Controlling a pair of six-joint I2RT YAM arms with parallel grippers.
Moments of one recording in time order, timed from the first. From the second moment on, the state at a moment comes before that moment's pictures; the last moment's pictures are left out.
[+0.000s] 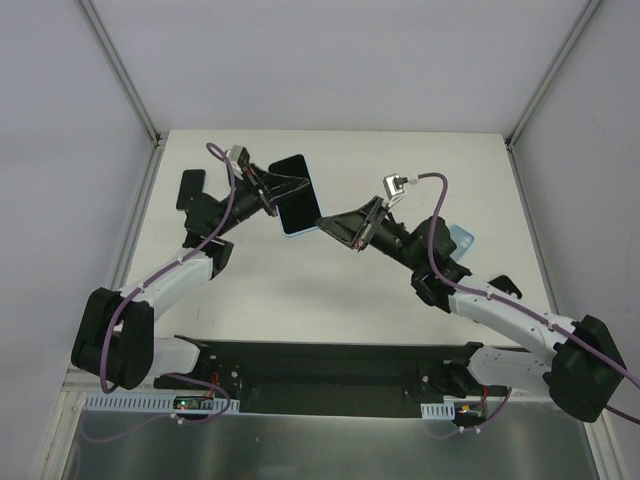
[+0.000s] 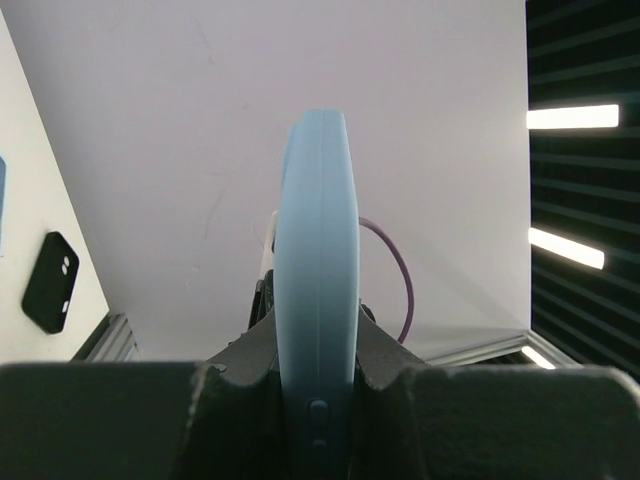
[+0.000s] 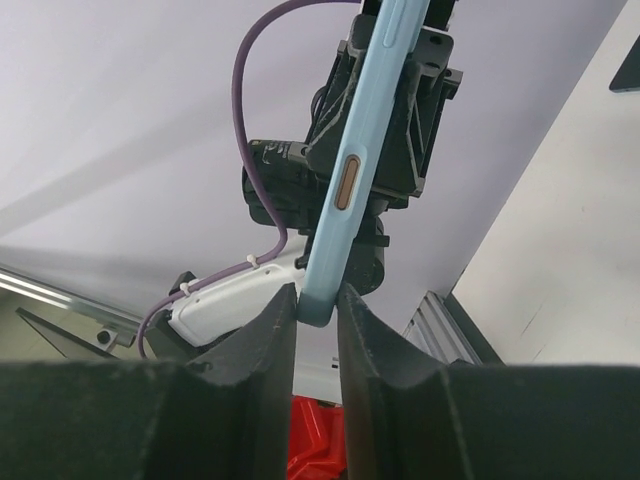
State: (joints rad) left arm -0.35 1.29 0.69 0.96 0.65 -1.78; right arm 0.80 1.13 0.69 0.66 -0.28 1.26
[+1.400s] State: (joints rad) left arm -0.29 1.09 0.66 0.98 0.60 -2.05; right arm 0.75 1.51 1.02 1.20 -0.84 1.32
